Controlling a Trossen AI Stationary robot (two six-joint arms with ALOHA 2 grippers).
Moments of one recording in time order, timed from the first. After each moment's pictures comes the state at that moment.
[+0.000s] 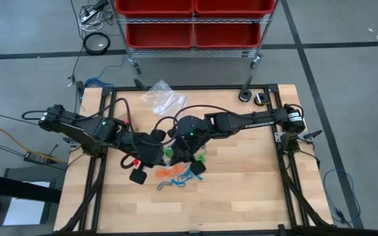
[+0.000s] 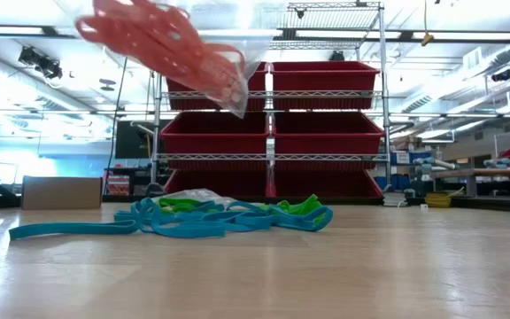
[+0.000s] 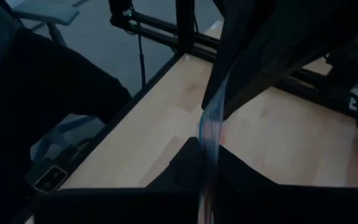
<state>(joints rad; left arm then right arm) -0.33 1.38 1.51 -0.94 0.00 0.07 0.12 1.91 1.87 -0.57 -0.40 -0.25</state>
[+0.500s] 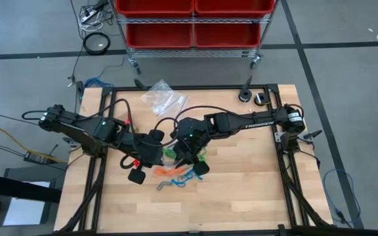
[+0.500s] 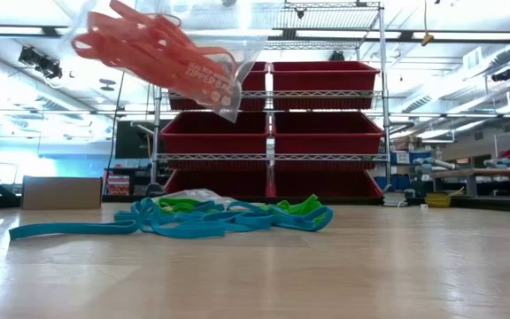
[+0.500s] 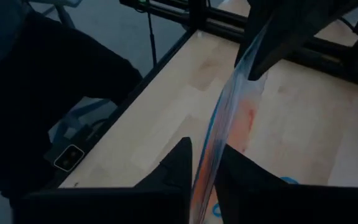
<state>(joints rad) -0.33 1.38 1.51 -0.99 0.00 0.04 0.12 1.91 1.87 -0.66 -0.42 -0.24</state>
